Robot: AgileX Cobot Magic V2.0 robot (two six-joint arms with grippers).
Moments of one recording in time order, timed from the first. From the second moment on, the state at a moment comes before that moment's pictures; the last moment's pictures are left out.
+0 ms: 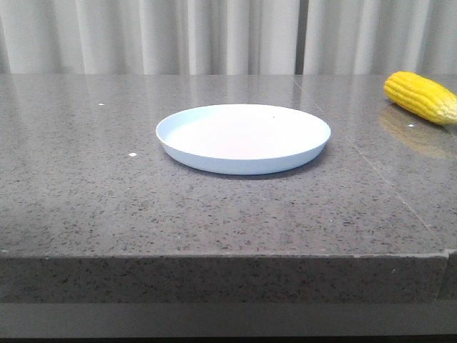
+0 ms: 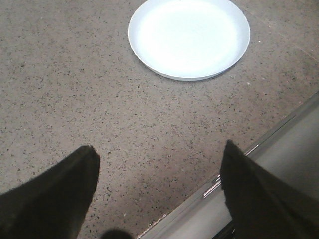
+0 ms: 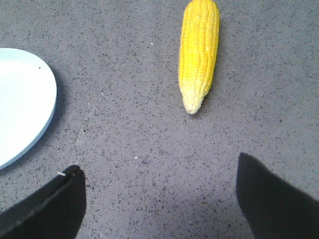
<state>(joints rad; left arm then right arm) -0.62 0.76 -0.92 0.02 0.92 0.06 0.02 0.84 -0.77 0.12 0.59 -0.07</state>
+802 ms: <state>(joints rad) -0.62 0.76 -0.92 0.02 0.91 0.05 -0.03 1.29 -1.21 0.12 0.74 -0.07</state>
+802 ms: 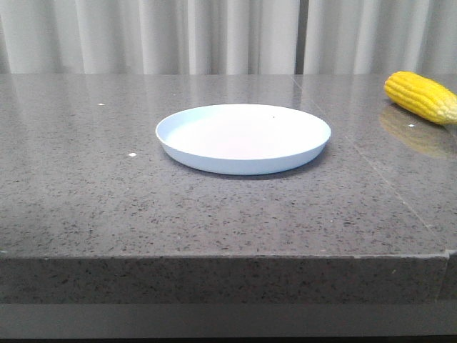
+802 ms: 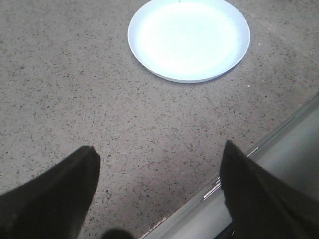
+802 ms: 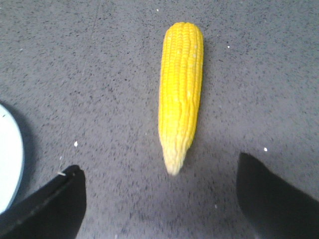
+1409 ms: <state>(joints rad) -0.62 0.76 -0.92 0.02 0.91 0.05 -0.03 1.83 -1.61 0.09 0.84 -0.08</state>
